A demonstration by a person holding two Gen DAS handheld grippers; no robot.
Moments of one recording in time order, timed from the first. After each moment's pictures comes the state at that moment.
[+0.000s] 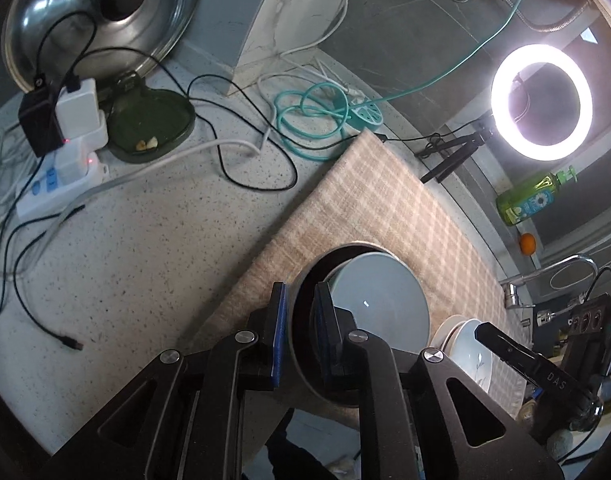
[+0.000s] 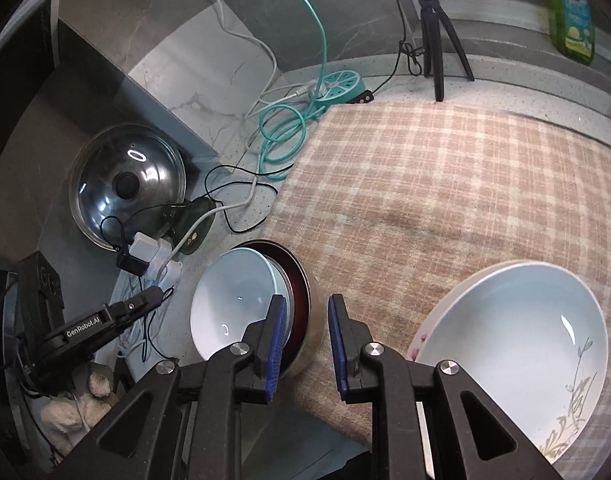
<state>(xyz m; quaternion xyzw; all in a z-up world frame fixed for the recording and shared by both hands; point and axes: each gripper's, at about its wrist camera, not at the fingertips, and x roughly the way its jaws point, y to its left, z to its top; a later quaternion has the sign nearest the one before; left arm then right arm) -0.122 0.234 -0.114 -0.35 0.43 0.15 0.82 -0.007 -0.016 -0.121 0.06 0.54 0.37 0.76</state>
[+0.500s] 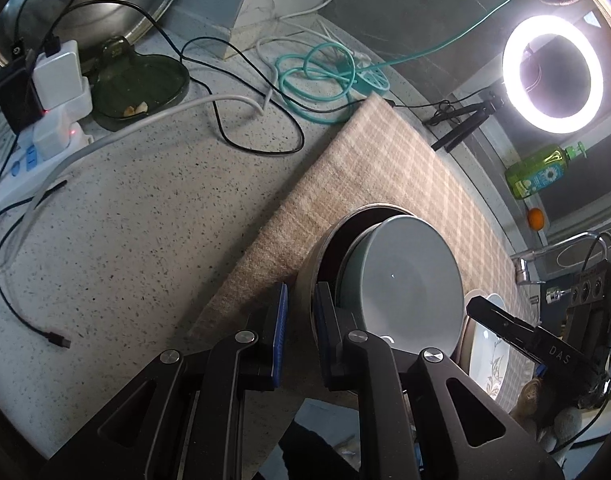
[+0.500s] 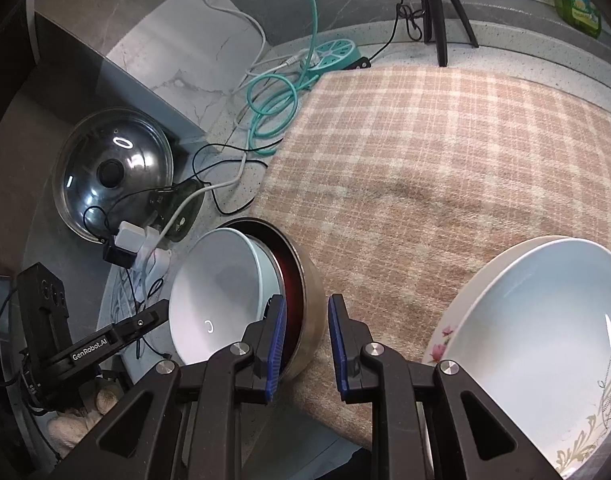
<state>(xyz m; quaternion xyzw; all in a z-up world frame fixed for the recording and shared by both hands) -0.115 0.231 -0.147 -0.34 0.46 0.13 0.81 -0.001 0.010 -0.158 0.05 0.57 0.37 0.74</state>
